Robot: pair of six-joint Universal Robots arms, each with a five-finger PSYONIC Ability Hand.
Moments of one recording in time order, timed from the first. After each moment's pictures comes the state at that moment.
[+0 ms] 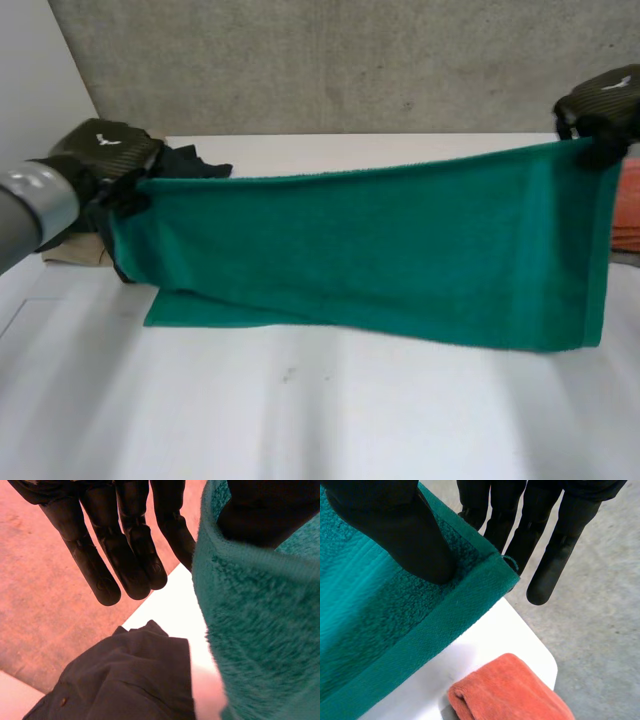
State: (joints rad) left arm 4.58 -1.82 -1.35 2.95 -1.24 3.67; right arm 1.64 -1.12 0.78 0.68 1.30 2.49; left_hand 1.16 1.20 1.19 1.20 0.97; right_hand 1.12 1.17 1.18 1.20 1.00
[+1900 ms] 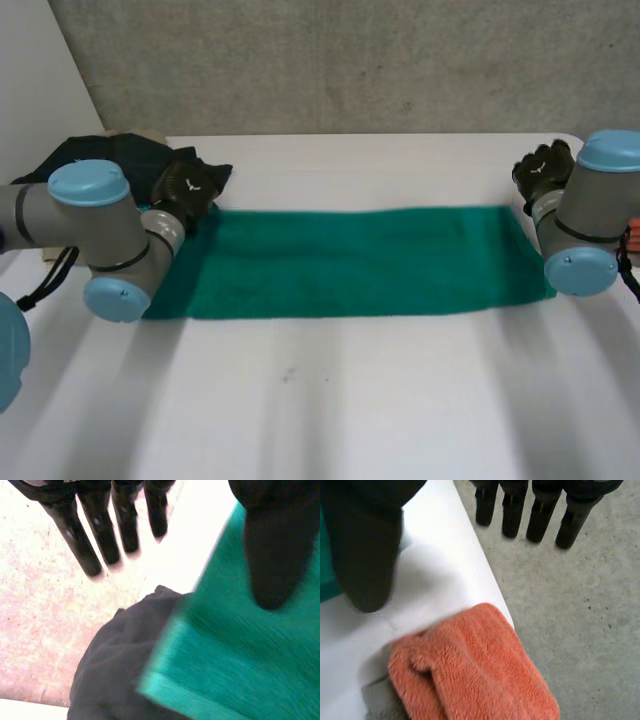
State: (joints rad) left arm 4.41 -2.43 -1.06 3.36 -1.47 4.01; right arm 1.77 -0.64 0.85 -0.07 1.68 2.24; left_hand 0.33 0.47 0.47 0.47 0.28; right_hand 0.30 0.31 0.32 0.32 0.13
